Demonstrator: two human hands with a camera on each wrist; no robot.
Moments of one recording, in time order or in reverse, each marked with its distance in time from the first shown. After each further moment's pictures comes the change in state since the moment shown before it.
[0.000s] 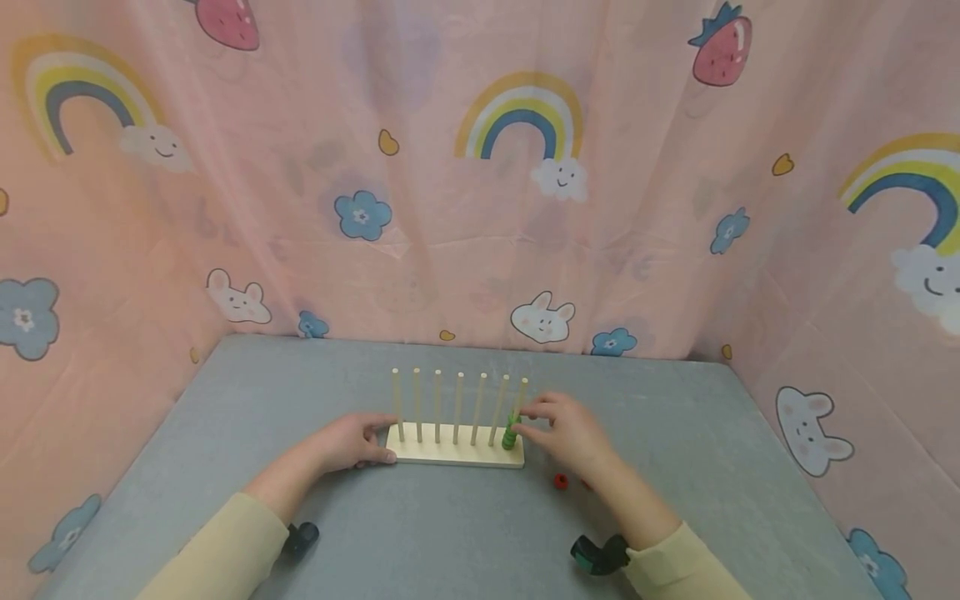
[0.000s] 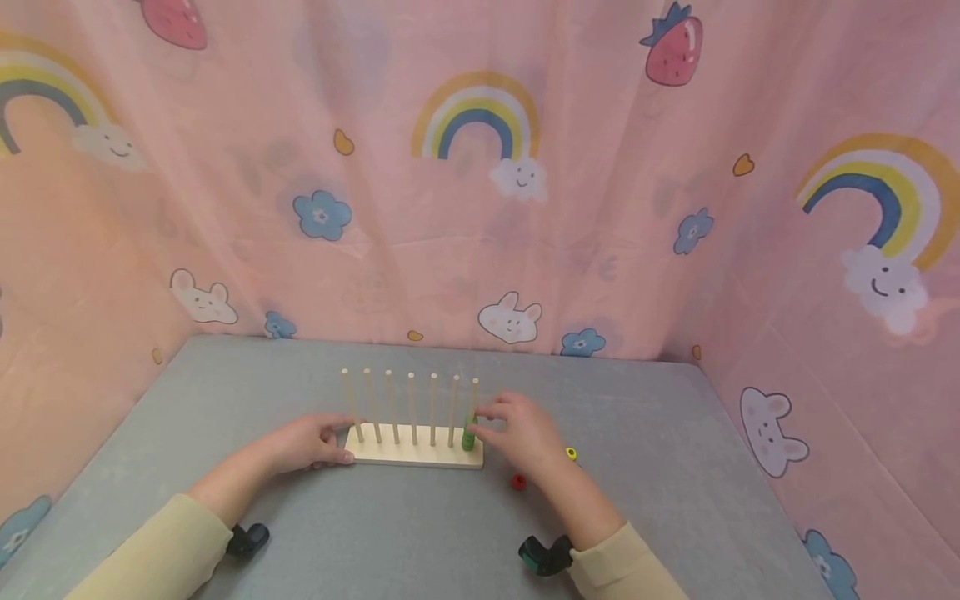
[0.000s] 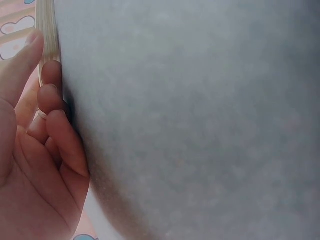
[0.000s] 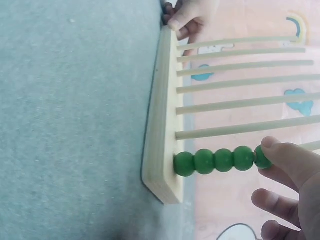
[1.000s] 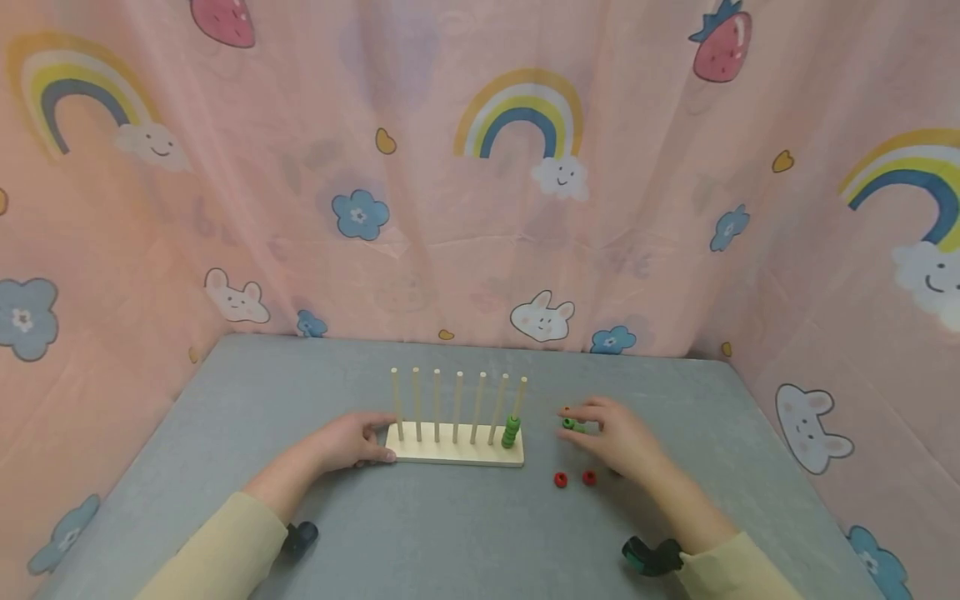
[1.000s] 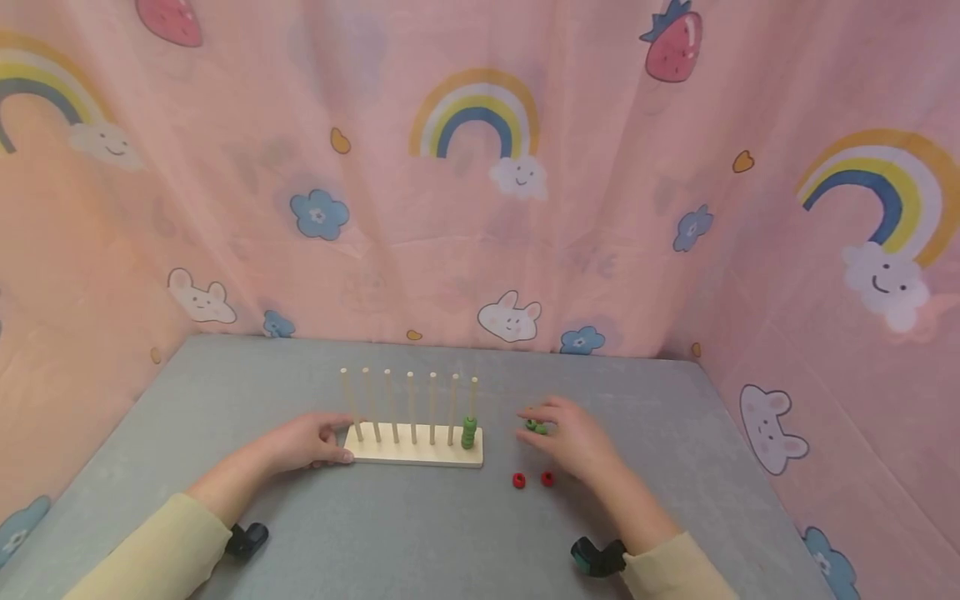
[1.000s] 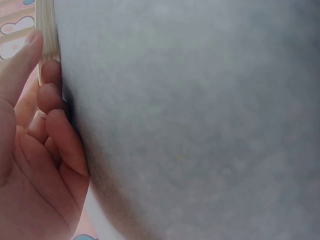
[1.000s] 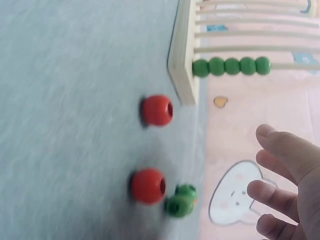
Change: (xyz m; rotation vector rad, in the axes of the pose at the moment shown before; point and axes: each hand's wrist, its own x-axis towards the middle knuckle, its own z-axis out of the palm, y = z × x) left_hand 0.005 -0.006 0.001 0.005 -0.005 0.015; right_hand -0.018 0.053 -0.033 -0.044 -0.057 0.015
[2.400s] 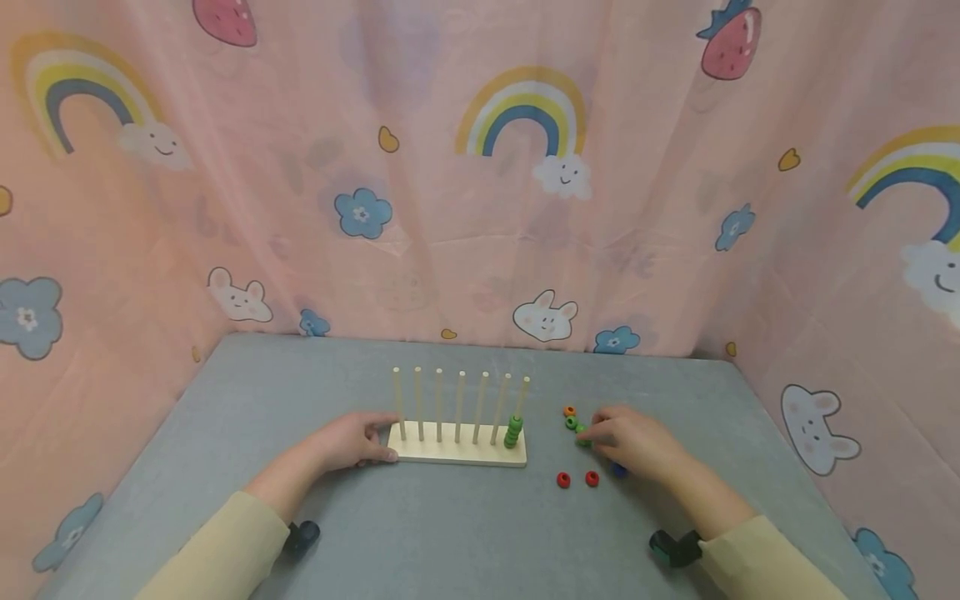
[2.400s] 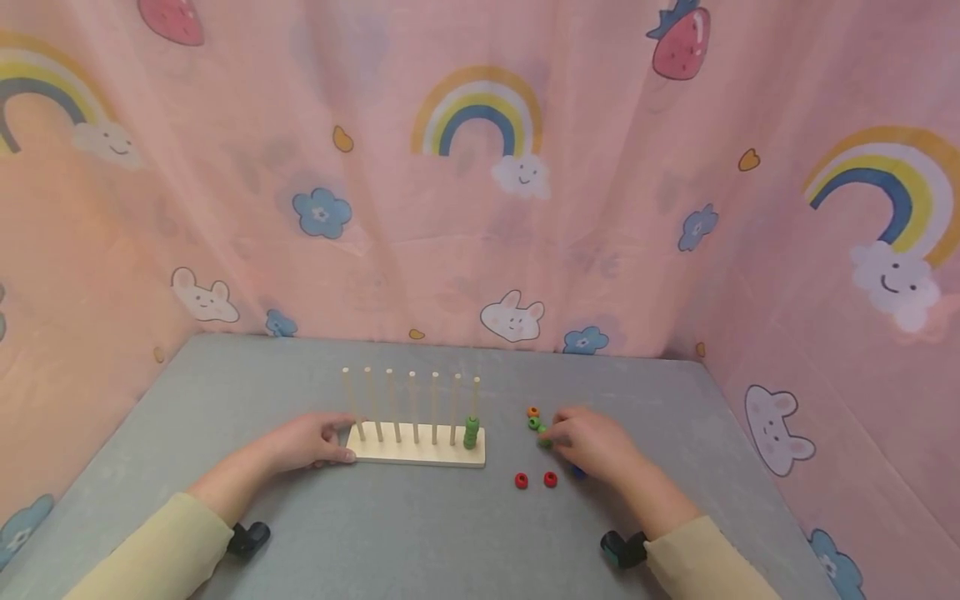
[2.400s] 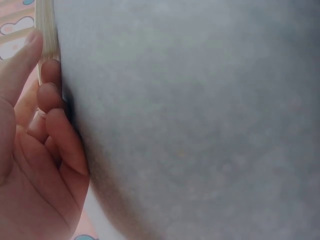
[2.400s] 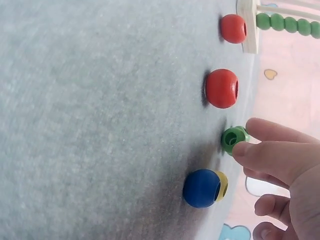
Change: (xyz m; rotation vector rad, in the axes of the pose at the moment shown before) left_hand -0.003 0.003 -0.001 0.012 0.004 -0.011; right_hand 0.004 0.045 0.000 -0.318 -0.130 -0.270
